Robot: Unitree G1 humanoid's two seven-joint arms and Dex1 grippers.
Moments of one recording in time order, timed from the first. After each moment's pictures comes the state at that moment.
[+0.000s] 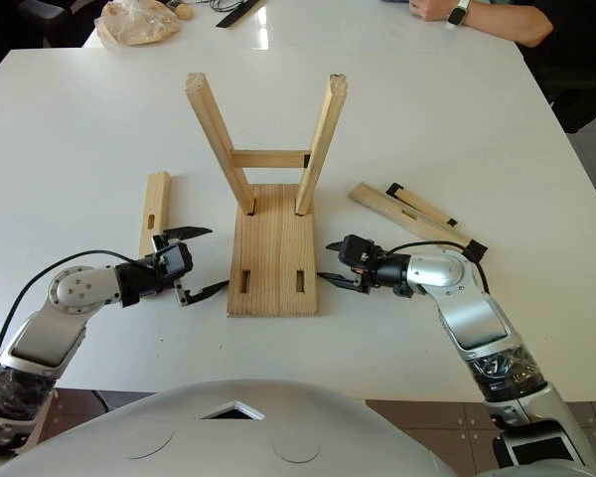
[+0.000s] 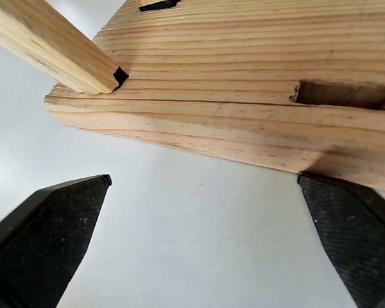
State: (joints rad) left arm 0.12 0.68 -0.21 -0.17 -0.03 0.00 -0.80; right arm 0.03 -0.66 0.27 -0.20 0.08 0.28 0.93
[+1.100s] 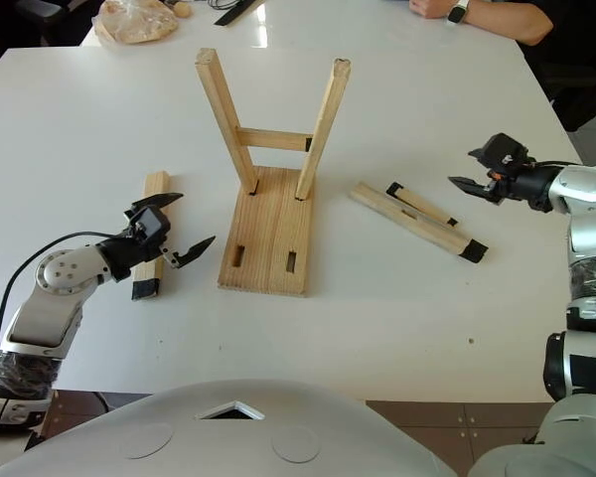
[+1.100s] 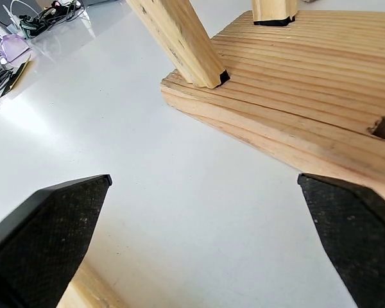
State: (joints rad) left arm 0.09 0.60 -0.07 -0.13 -0.10 0.07 -0.70; right arm -0.43 -0.94 0.05 0.70 -0.05 -0.15 0.98
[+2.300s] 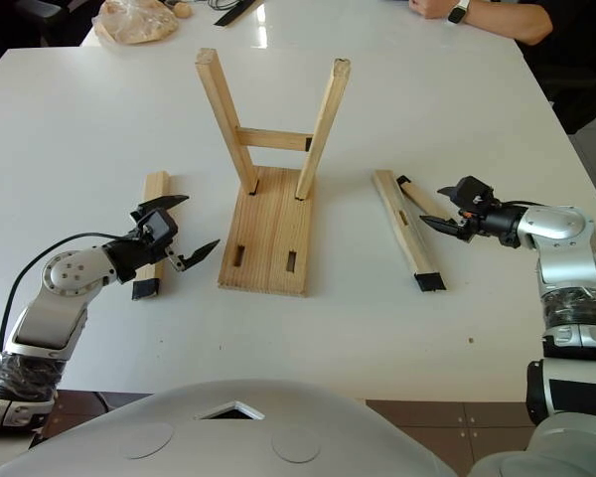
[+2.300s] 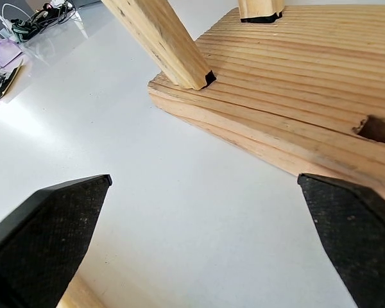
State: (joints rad) left arm 0.10 0.59 -0.09 -0.16 -0.06 0.07 -0.70; right arm -0.28 -0.82 0.00 0.66 0.04 -0.11 1.01
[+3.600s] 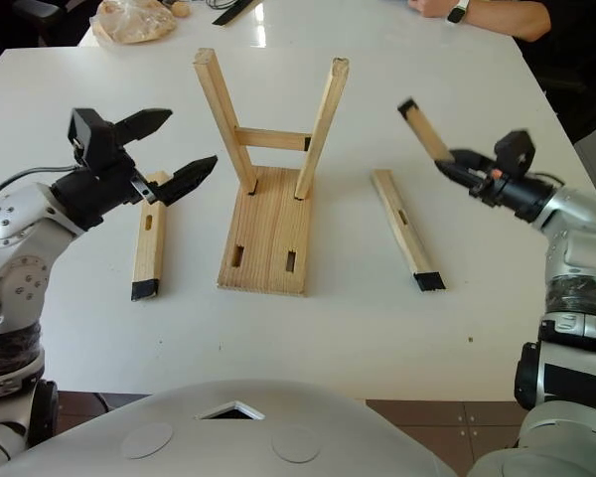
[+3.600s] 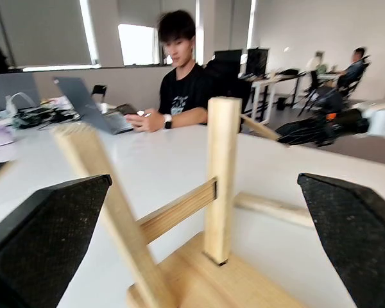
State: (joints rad) left arm -0.17 0.57 0.17 -0.58 -0.84 0.65 -0.62; right arm -0.32 -0.80 -0.23 0.33 0.52 0.22 1.10
